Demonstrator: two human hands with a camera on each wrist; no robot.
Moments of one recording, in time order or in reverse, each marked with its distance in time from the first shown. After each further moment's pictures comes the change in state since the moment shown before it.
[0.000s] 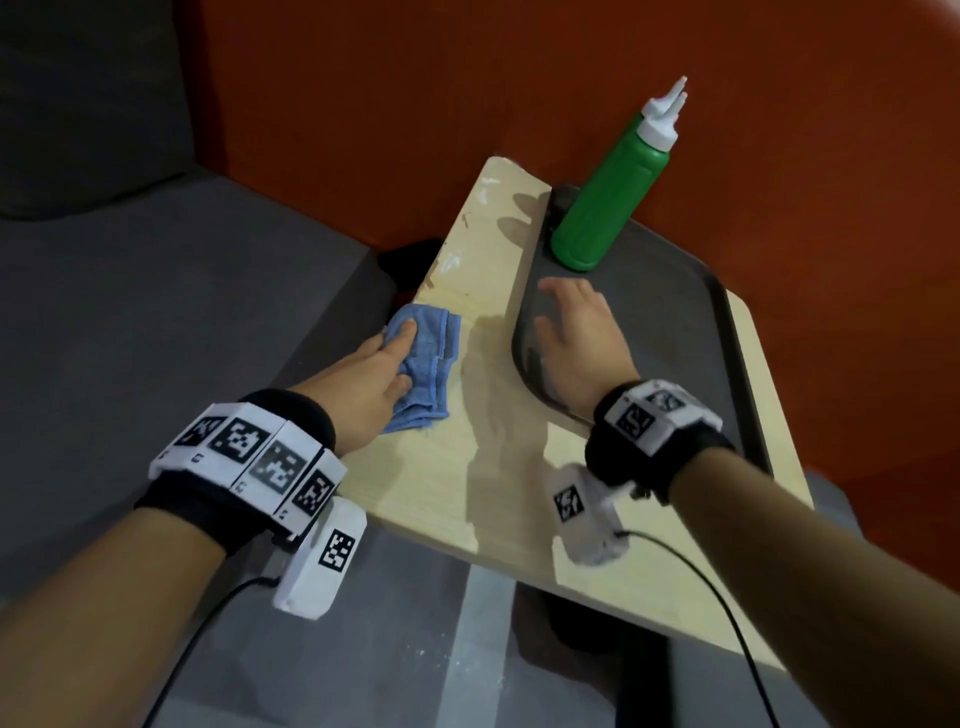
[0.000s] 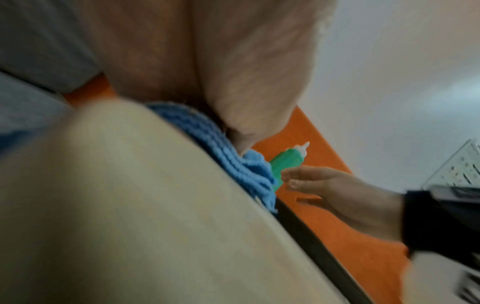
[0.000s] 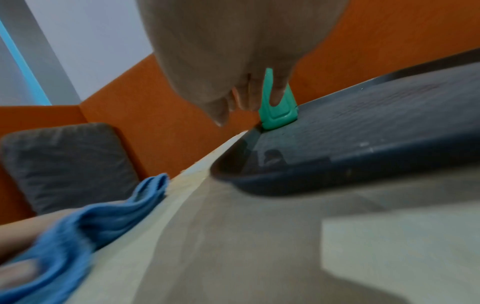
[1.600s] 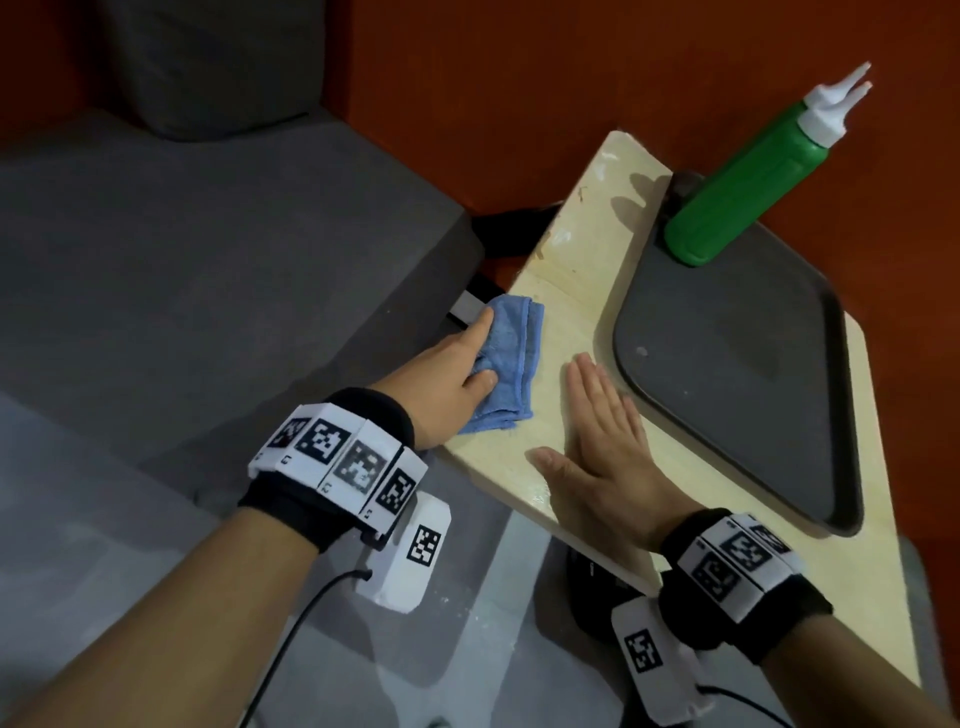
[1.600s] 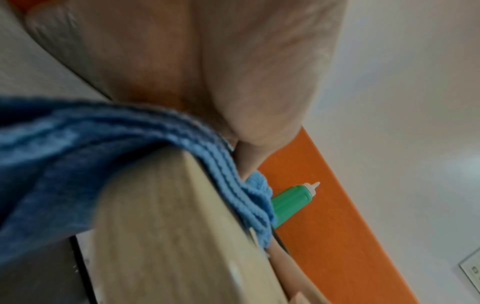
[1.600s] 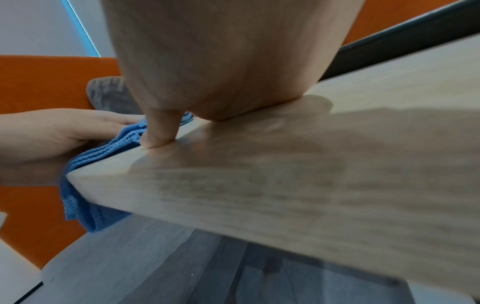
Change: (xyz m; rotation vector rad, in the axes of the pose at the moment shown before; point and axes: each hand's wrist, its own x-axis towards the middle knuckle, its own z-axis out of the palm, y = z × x) left_hand -0.043 -0.013 0.014 -0.273 0.061 -0.012; right_hand -0.092 -0.012 0.045 -0.008 -0.524 -0.206
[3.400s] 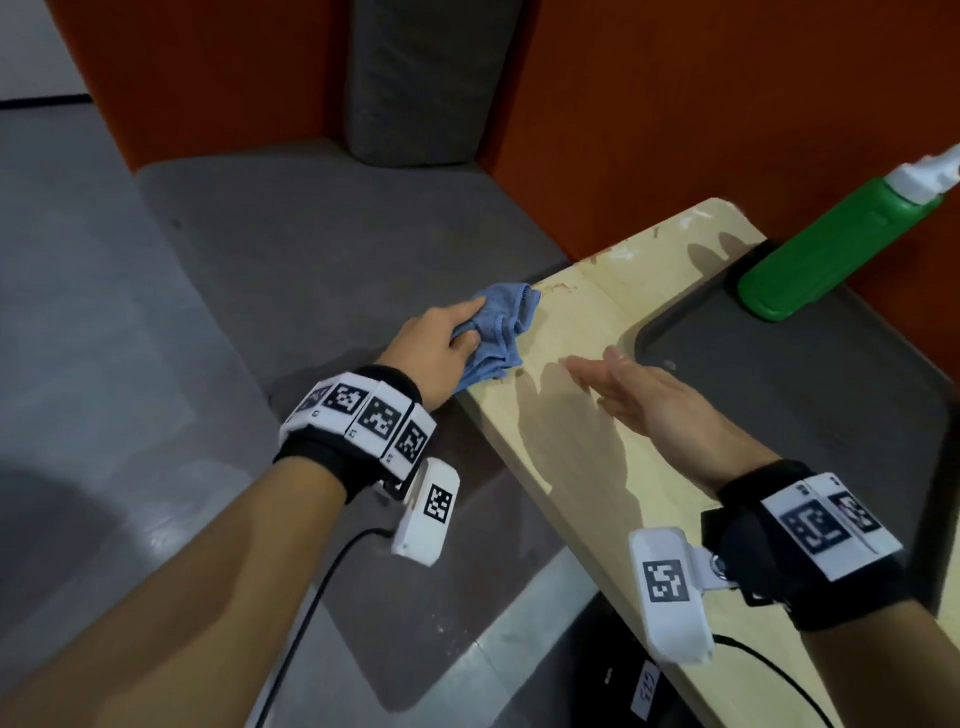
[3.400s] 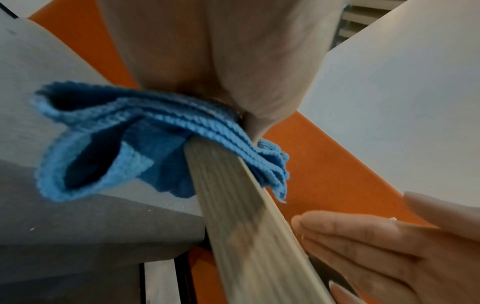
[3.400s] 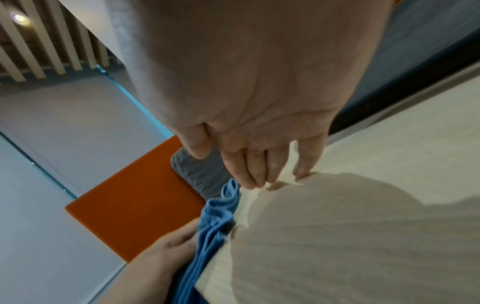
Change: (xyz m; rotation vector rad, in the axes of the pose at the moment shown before) left_hand -0.037 0.007 0.068 -0.124 0.676 -0.184; right_hand -0.012 0.030 -0.062 0.542 -0.260 -0.108
